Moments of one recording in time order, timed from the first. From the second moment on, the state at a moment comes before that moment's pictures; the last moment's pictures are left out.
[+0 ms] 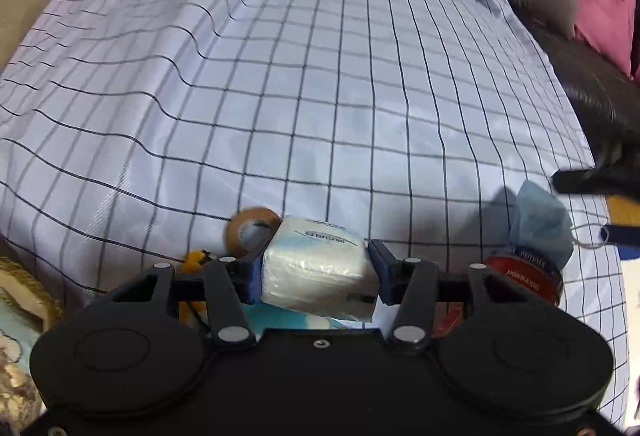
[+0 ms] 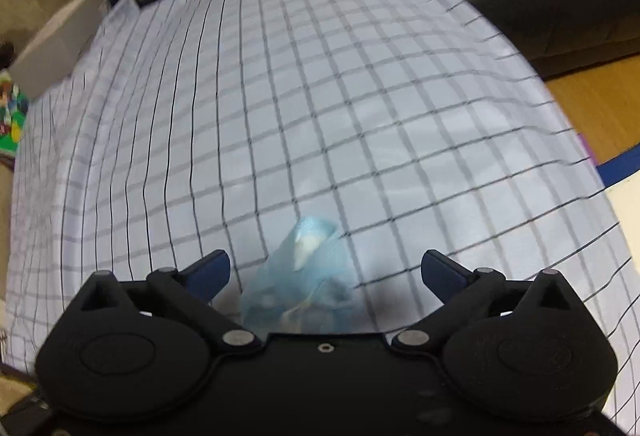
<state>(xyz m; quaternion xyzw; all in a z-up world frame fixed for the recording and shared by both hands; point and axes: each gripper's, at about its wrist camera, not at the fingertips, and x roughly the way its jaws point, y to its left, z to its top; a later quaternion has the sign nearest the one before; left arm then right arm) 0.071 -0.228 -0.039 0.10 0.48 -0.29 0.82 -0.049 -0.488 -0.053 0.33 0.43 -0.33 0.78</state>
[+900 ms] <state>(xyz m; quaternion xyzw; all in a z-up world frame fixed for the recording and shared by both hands) 0.053 -0.155 0.021 0.10 0.44 -0.29 0.84 -0.084 -0.467 -0.044 0.26 0.48 -0.40 0.74</state>
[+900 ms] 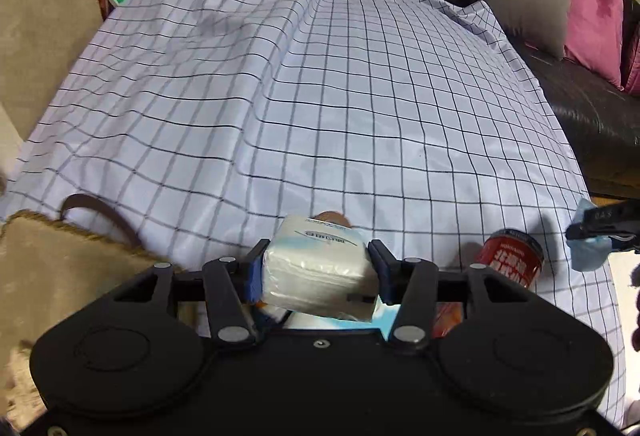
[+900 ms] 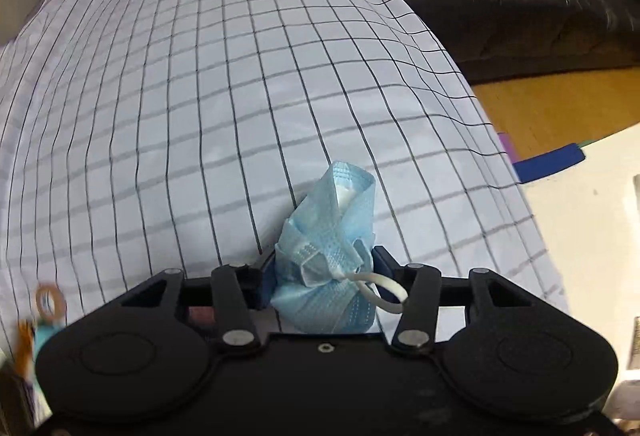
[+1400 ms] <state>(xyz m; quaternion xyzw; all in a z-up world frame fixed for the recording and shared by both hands) 0.046 -0.053 0.062 0.06 0.42 -0.26 0.87 -0.124 -0.326 -0.015 0.26 0.53 -0.24 0.77</state>
